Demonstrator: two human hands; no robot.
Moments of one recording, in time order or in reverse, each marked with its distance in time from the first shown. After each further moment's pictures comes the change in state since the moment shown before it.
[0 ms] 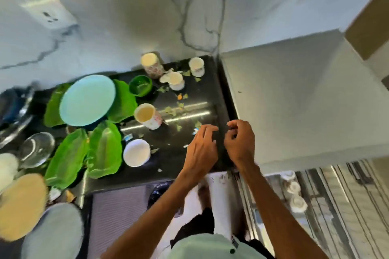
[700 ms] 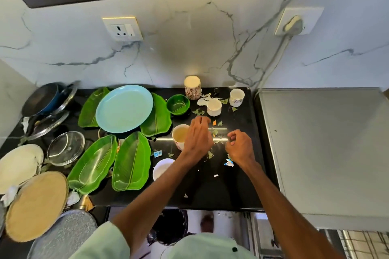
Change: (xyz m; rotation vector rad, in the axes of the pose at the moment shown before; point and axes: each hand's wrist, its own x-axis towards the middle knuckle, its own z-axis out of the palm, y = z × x) left_hand 0.097 -0.123 -0.097 0.136 0.112 -0.123; right_hand 0.067 -0.075 0.116 -0.209 -0.360 -0.022
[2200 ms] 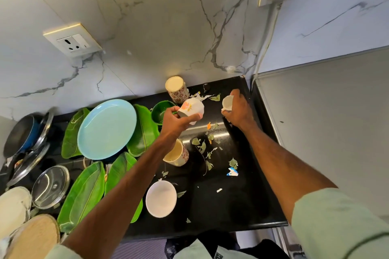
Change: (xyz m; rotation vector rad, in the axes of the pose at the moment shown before) left_hand 0.098 -0.043 -0.001 -0.917 -0.134 -0.556; right_hand 0.173 0.031 0.011 -0.086 0.066 -0.110
